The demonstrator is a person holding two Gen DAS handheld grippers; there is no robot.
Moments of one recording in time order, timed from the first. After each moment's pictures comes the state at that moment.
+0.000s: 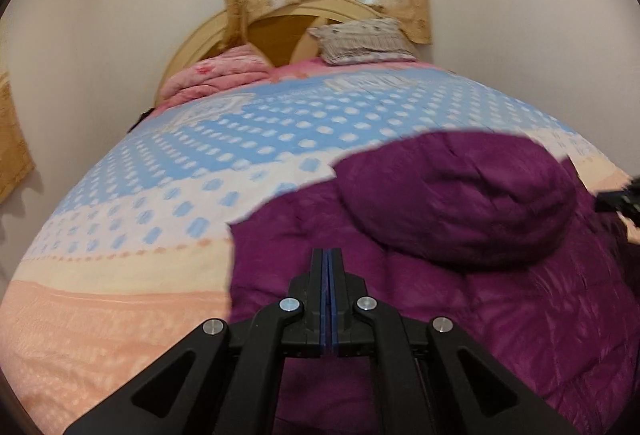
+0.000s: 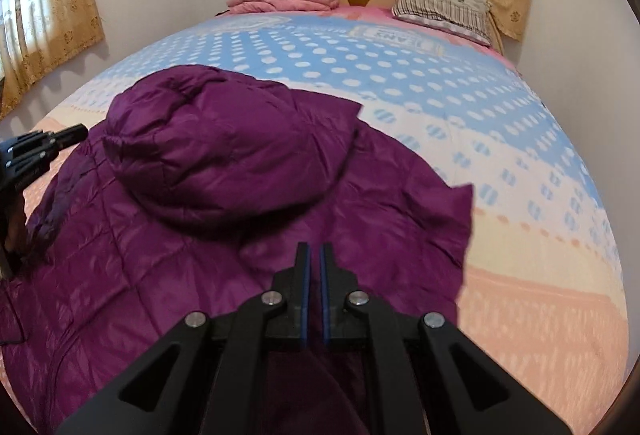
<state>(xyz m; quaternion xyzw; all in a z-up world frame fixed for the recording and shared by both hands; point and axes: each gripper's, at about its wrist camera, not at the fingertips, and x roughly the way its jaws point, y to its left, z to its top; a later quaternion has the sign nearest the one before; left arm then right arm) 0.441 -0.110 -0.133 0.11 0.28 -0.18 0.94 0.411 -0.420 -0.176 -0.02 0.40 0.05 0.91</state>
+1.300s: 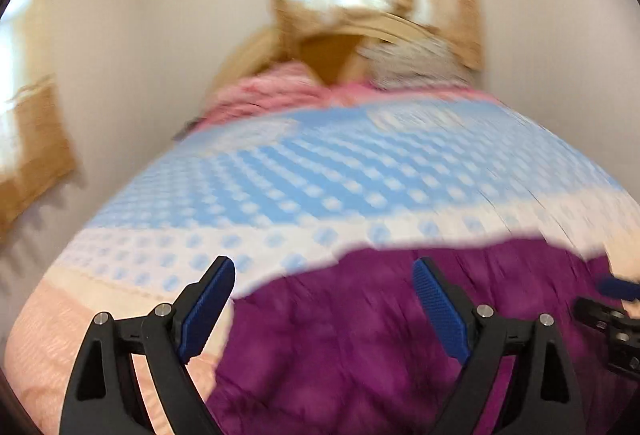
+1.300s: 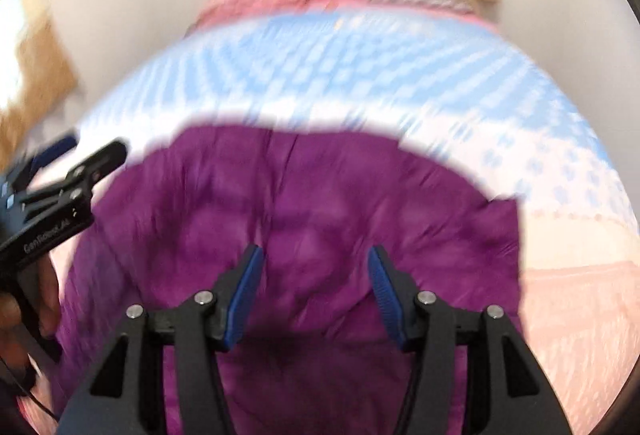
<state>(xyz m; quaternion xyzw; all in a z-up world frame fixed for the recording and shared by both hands) 0.477 -0.186 -0.078 0.08 0.25 -0.06 0.96 0.457 -0.372 -0.149 0.09 0.37 -0.03 0.92</state>
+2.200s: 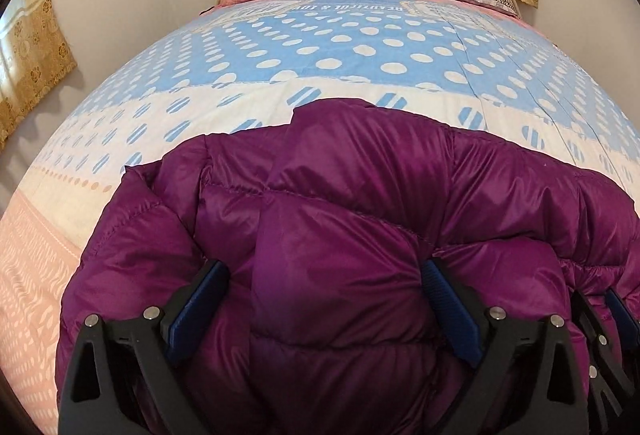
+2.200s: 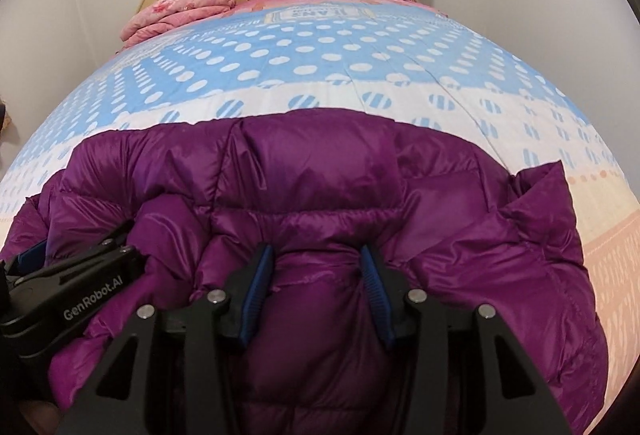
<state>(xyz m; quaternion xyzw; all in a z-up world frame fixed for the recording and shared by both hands) 0.544 -0.220 -0.207 0.05 0.44 -0.02 0.90 0.513 -0.352 -0.229 0.08 0.40 -0.12 0.90</state>
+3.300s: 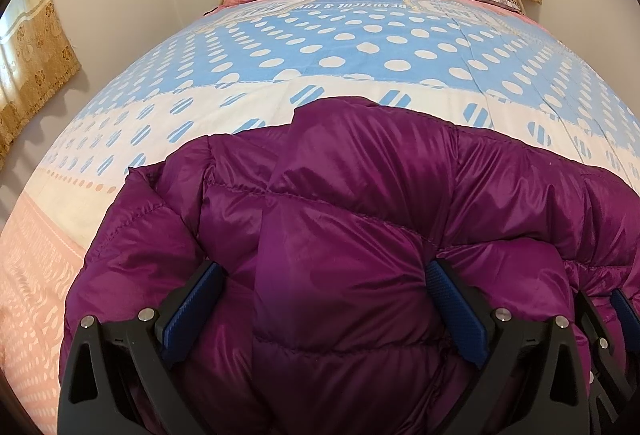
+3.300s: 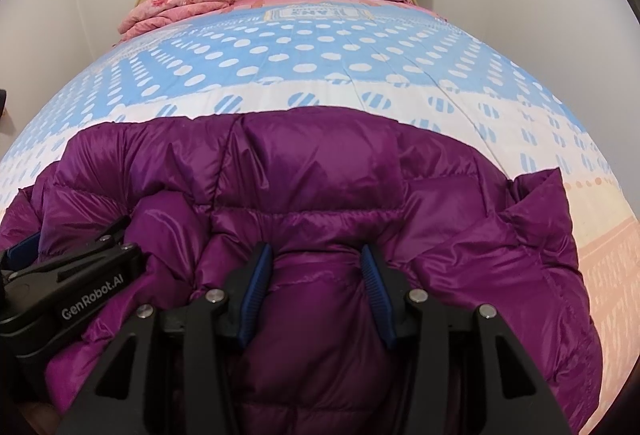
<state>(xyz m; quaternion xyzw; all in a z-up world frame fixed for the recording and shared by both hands) 0.546 -0.222 -0.209 0.06 0.44 0.00 0.90 0.520 -0.351 -0.231 0.07 0.41 -0.13 0.90</state>
